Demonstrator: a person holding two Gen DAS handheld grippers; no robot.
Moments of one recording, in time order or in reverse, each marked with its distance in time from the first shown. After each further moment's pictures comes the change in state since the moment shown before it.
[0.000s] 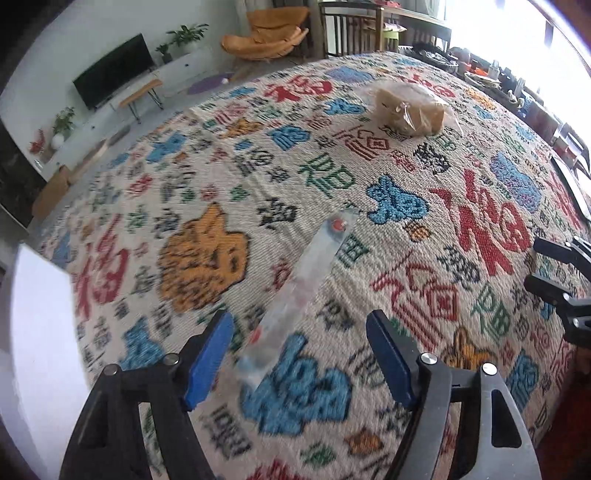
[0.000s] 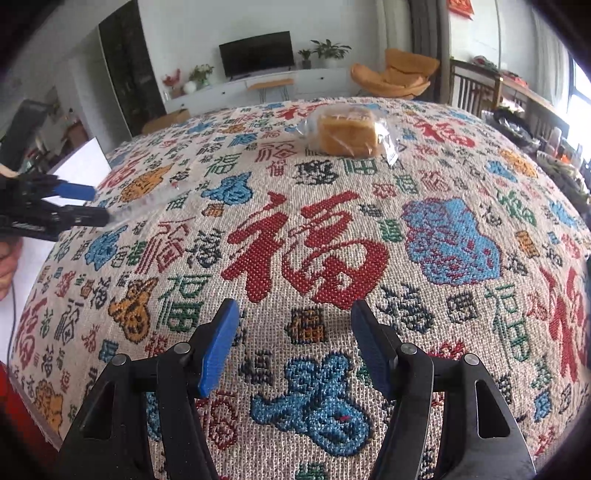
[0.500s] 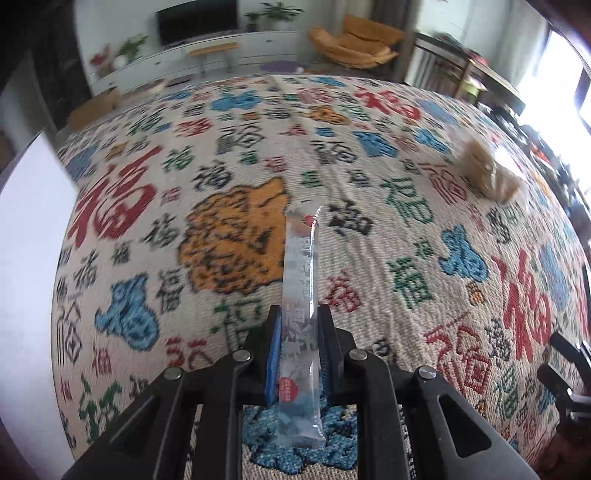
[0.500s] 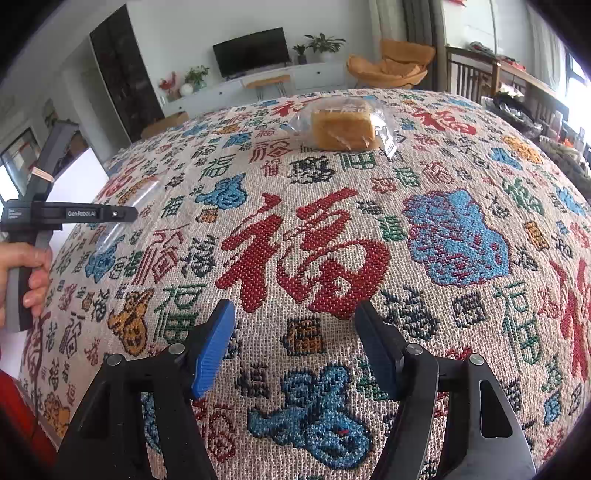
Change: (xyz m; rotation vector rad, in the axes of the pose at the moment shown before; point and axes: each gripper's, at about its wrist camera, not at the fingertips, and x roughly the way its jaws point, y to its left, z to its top) left arm 0.016 0.045 -0.018 -0.396 -0.050 0.038; right arm 0.006 -0.007 0.004 0.047 0.015 0.024
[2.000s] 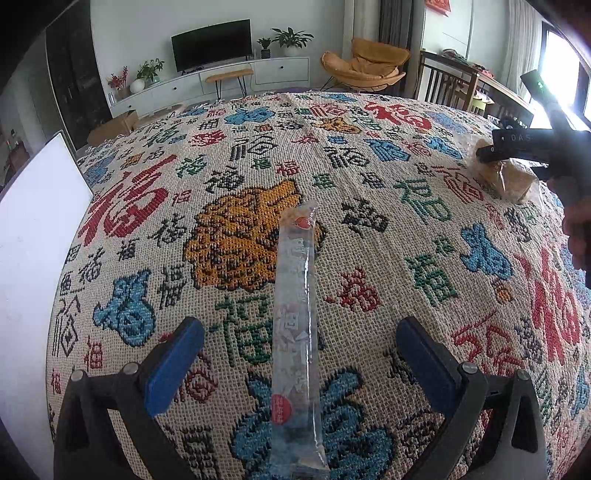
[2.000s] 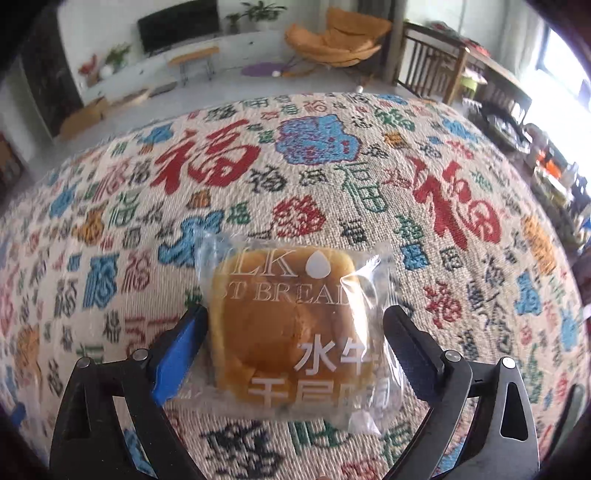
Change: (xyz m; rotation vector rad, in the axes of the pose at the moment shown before) left arm 0.015 -0.007 -0.015 0.033 -0.119 0.073; right arm 0.147 -0.056 0.204 0.118 0.146 -0.265
